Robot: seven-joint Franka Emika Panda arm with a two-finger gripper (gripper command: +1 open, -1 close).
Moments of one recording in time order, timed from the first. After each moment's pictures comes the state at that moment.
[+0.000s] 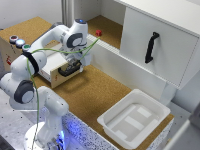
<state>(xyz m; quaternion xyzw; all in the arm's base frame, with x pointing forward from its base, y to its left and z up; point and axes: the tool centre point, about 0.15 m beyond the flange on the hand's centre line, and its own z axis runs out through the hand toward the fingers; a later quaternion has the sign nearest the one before) 0.251 0.021 0.453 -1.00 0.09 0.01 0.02</state>
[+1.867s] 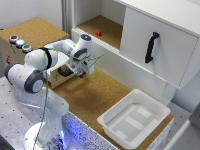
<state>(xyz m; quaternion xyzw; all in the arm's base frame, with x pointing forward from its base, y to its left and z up) 0.352 0.100 0.310 -1.00 0.02 -0.02 0.06</state>
